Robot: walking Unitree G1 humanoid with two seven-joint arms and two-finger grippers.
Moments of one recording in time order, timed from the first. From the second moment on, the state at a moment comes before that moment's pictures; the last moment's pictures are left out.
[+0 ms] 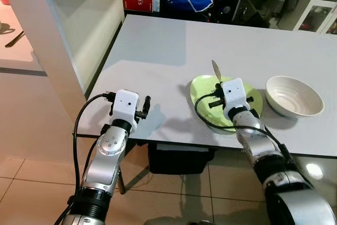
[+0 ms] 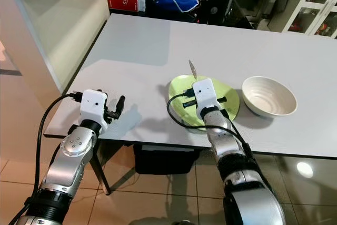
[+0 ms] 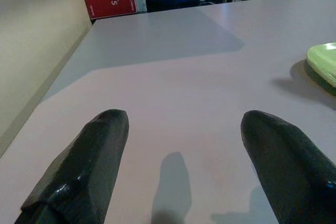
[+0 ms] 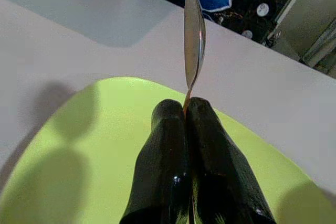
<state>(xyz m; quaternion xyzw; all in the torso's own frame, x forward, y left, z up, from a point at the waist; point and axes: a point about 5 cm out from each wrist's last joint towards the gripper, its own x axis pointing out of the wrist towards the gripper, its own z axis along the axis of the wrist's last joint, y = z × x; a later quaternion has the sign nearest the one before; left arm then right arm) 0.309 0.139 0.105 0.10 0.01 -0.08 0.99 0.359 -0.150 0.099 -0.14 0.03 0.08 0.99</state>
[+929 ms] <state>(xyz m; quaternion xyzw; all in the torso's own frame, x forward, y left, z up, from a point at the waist) 0.309 0.139 0.105 0.10 0.02 -0.07 0.99 0.358 -0.153 0.081 -0.12 0.10 0.08 0.98</state>
